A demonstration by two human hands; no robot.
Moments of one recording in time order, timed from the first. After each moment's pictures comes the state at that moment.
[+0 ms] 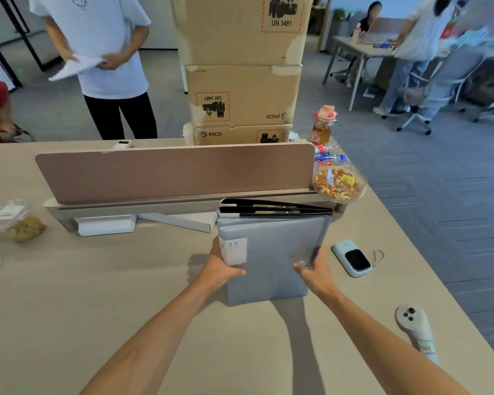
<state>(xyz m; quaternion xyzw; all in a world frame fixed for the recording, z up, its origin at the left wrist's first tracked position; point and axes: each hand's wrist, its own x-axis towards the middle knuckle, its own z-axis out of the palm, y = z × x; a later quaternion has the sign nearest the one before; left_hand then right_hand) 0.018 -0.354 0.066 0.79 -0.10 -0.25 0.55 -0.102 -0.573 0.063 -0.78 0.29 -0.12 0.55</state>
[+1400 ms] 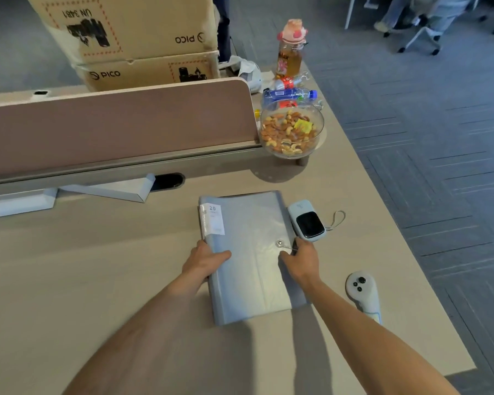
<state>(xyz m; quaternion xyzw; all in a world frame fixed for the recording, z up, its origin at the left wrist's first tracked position) -0.019 -0.507 -0.019 0.87 0.07 -0.38 0.32 -0.144 -0.713 -0.051 -0.82 0.40 -0.03 0.41</state>
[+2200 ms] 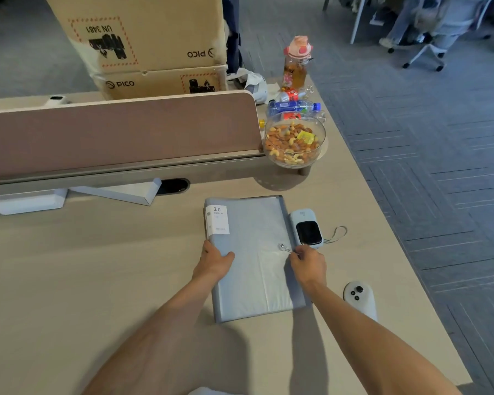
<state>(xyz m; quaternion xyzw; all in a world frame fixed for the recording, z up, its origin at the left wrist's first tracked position) -0.034 -0.524 -0.017 0.89 0.05 -0.33 0.30 -0.151 -0.721 -0.031 -0.84 0.40 -0.02 0.37</state>
